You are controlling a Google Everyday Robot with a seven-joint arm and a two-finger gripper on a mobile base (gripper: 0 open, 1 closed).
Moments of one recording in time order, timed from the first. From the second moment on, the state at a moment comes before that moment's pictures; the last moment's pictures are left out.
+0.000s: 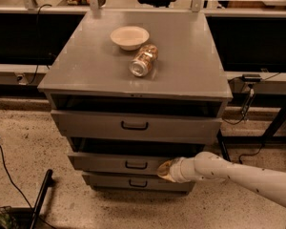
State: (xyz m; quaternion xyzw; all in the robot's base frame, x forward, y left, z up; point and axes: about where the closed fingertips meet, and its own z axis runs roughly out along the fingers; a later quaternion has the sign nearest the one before) arm 0.556 -0.086 0.389 -0.61 0.70 0.13 0.35
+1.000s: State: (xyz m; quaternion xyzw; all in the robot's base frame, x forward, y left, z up) arm 0.559 -0.080 0.384 -0.61 0.69 0.14 0.36
